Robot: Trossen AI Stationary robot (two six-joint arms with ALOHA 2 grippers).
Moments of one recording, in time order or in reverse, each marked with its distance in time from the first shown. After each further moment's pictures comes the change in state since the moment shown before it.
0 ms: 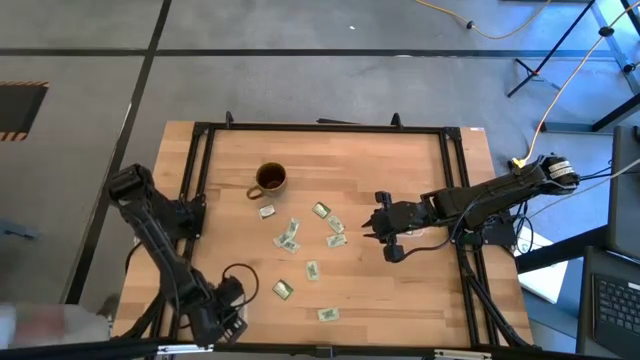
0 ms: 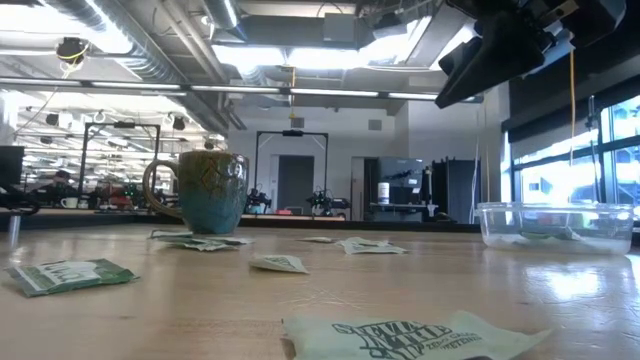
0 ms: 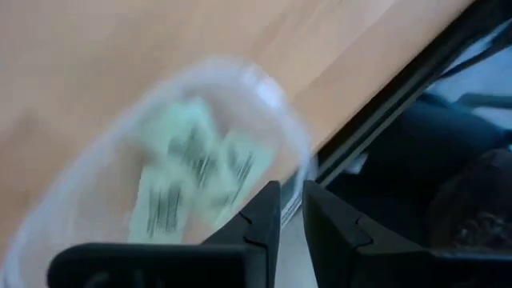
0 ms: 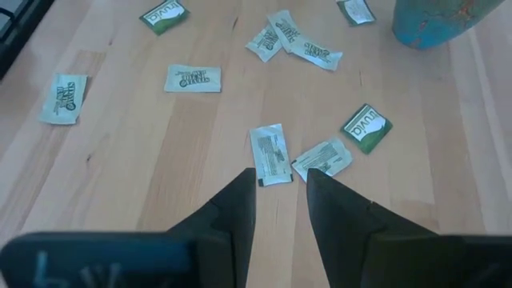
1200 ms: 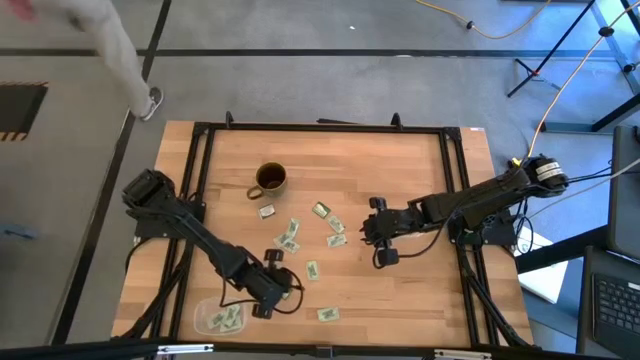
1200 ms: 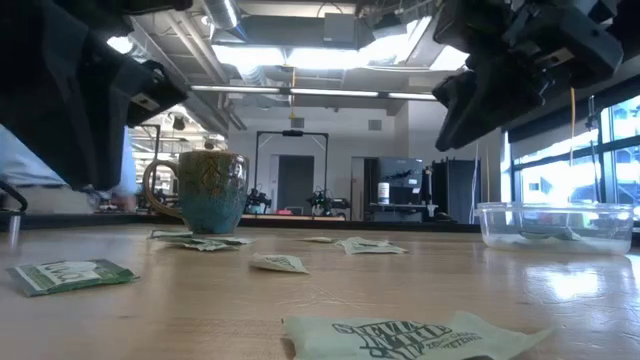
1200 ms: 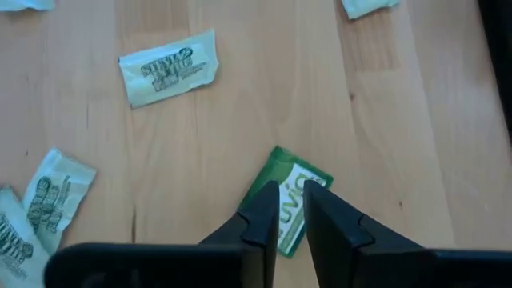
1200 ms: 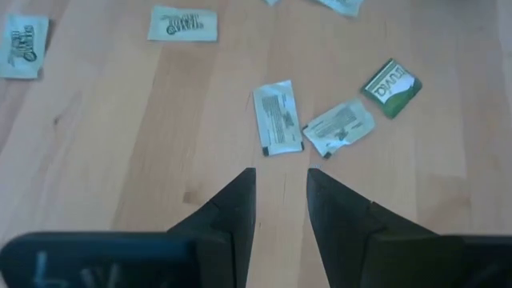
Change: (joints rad) left arm 0.371 0.141 0.001 0.185 -0.054 1.383; right arm 0.000 0.132 0.000 0.002 0.000 0.008
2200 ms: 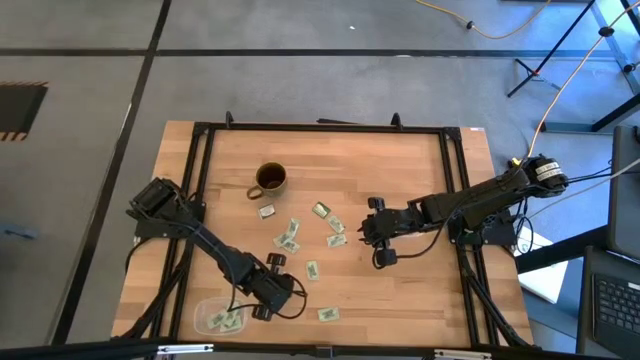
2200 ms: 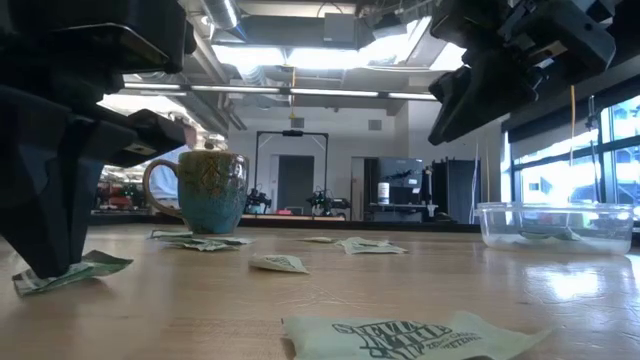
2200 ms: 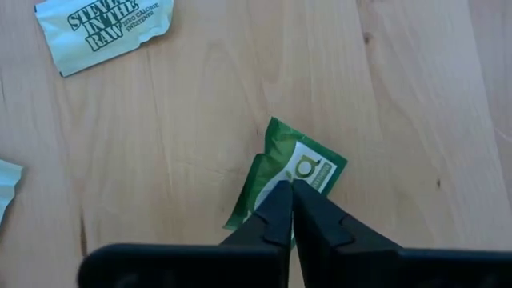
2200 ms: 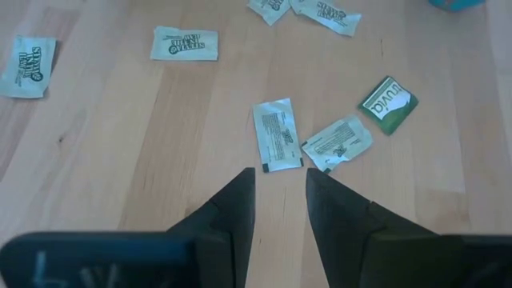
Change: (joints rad) left arm 0.002 0.113 0.002 0.005 0.061 0.048; right arm 0.000 0.002 0.000 0.042 0.000 0.000
